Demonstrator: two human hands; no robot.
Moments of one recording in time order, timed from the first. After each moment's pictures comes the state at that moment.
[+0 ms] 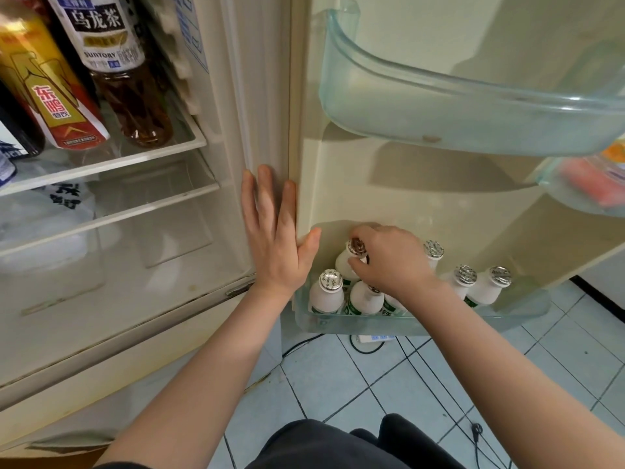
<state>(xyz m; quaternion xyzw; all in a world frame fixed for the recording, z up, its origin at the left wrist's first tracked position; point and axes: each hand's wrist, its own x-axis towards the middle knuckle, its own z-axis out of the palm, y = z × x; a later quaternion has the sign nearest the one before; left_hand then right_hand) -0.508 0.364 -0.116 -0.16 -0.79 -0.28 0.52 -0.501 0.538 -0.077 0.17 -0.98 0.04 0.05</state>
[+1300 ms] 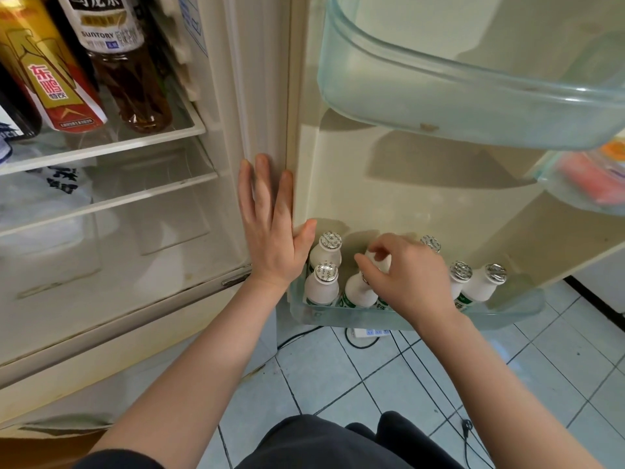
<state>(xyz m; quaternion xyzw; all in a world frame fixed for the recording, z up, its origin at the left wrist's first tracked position) -0.504 0.368 -0.113 -0.12 -0.81 -0.28 0.51 -0.458 0.556 -0.075 0.09 -0.97 0.18 0.12</state>
